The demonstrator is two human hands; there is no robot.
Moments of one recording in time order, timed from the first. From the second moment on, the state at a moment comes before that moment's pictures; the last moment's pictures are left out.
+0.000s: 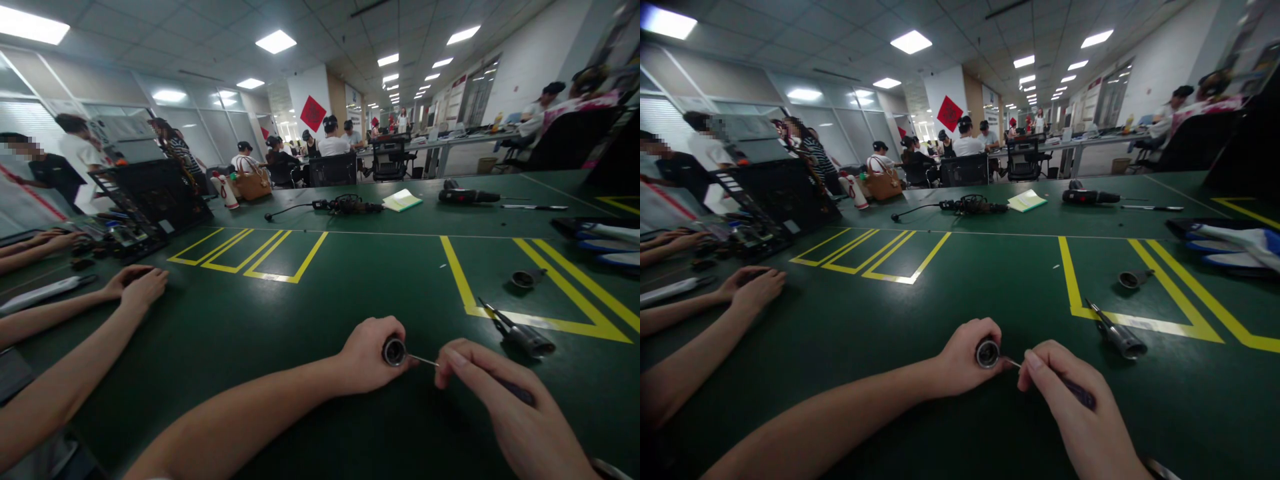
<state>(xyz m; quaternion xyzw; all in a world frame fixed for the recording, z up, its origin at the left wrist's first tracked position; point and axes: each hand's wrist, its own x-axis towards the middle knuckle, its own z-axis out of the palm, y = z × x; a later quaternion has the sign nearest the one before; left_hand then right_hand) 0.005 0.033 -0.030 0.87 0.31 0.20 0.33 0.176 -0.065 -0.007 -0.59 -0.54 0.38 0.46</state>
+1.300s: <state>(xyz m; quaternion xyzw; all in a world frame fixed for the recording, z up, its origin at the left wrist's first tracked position) 0.005 0.035 -0.033 0.83 0.25 0.29 0.41 0.178 -0.065 -0.019 -0.55 -0.48 0.47 0.50</state>
